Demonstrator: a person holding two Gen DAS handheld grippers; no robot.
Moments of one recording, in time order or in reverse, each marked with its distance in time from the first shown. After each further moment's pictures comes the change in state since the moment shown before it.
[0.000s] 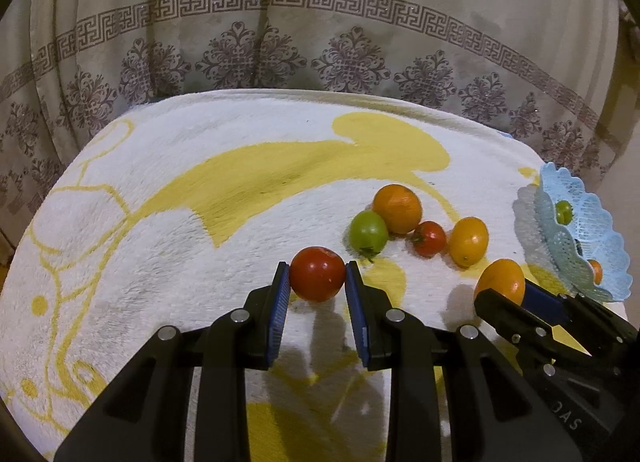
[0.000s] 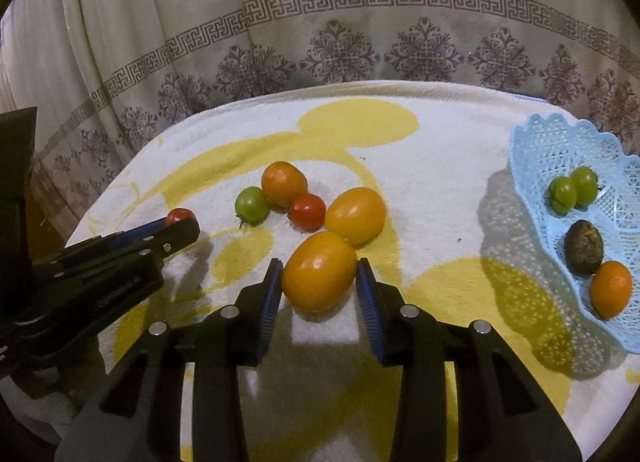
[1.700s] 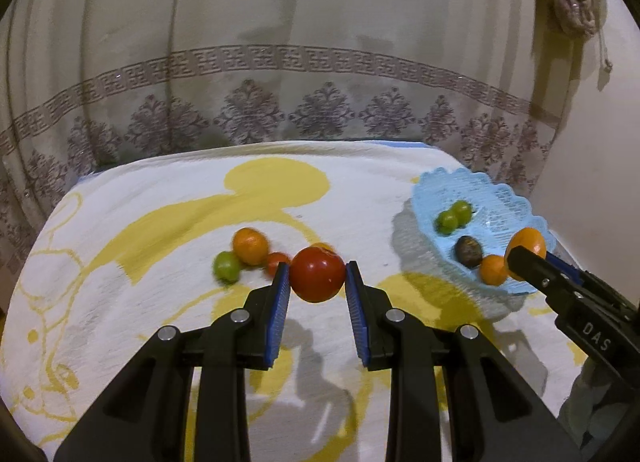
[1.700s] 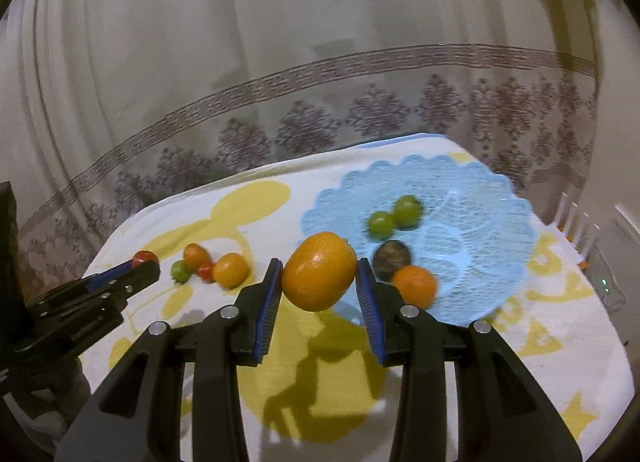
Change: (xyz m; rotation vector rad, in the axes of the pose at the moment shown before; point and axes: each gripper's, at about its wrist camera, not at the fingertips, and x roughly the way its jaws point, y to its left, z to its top) left arm -0.061 -0.105 0.004 0.165 -0.108 -0.143; right arm -0.126 -0.103 -0.017 0.212 -0.236 -0.165
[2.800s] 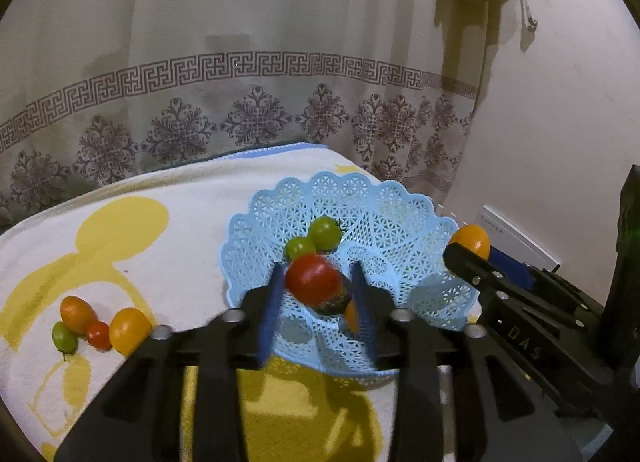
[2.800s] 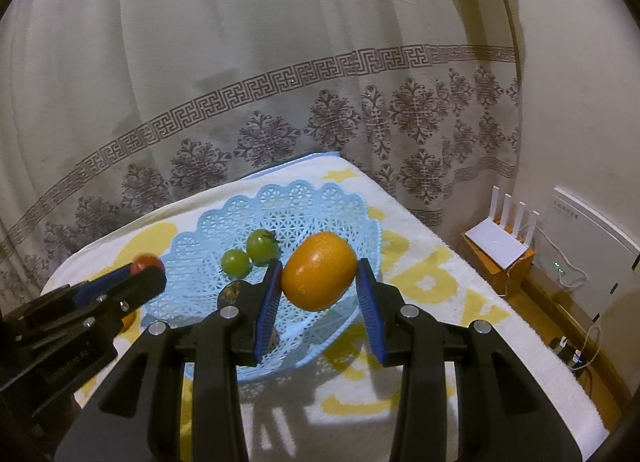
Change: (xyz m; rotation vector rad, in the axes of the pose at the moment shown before) left arm 0.064 -0.122 0.023 0.162 -0.015 -0.244; right arm 0.008 -0.094 0.009 0.114 -0.093 -0.222
